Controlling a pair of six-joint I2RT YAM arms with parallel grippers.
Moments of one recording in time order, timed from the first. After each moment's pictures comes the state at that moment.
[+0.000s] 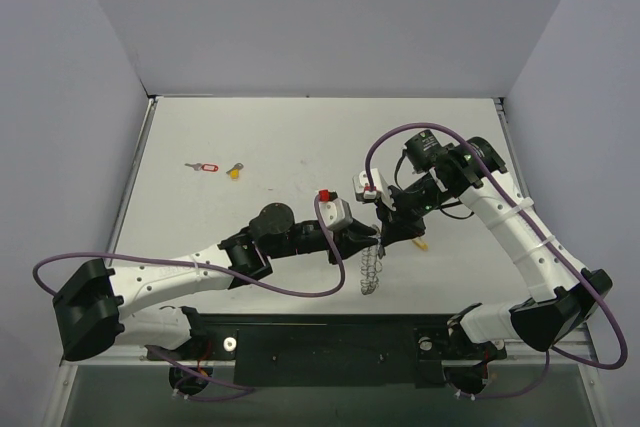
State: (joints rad) left arm -1.09 1.23 0.76 0.50 0.30 -0.08; right arm 0.54 1.35 1.49 -1.47 -0.71 -0.97
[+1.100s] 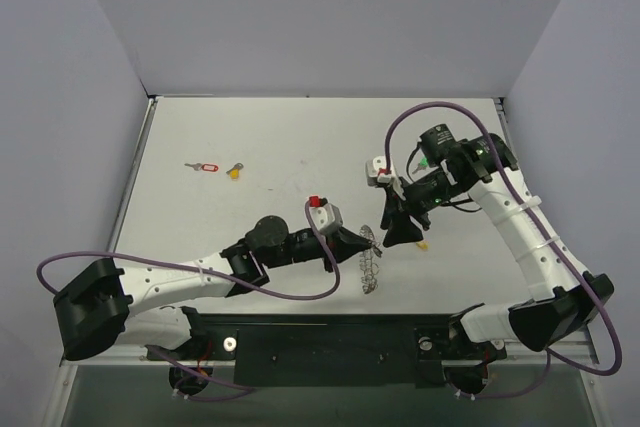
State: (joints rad) left arm -1.09 1.24 0.67 0.62 0.29 -0.17; right arm 0.48 1.35 1.49 -1.48 -0.81 -0.97
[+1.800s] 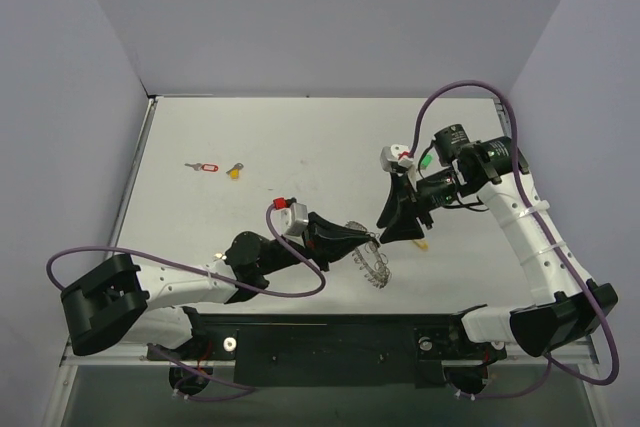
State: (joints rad) left arm -1.08 1.28 0.49 1.22 0.25 -0.37; right arm 0.35 1.31 1.45 -1.46 -1.09 -0.95
